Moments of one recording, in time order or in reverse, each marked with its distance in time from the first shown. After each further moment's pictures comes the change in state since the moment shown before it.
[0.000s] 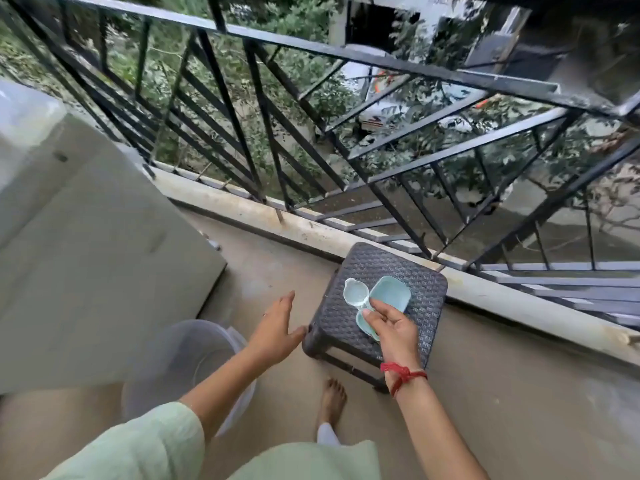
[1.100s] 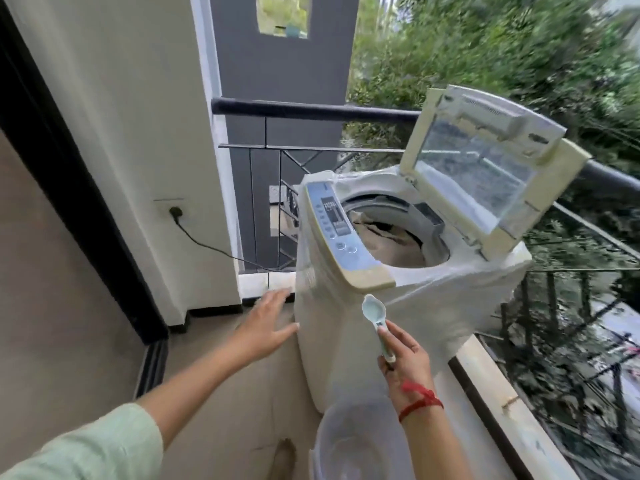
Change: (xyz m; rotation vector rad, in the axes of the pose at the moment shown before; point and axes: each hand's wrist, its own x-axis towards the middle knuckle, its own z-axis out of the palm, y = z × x) left_hand -0.417 -0.365 -0.254 -0.219 0.856 -0.391; right_hand -0.343 0.093 0.434 -0.274 -0.831 0.080
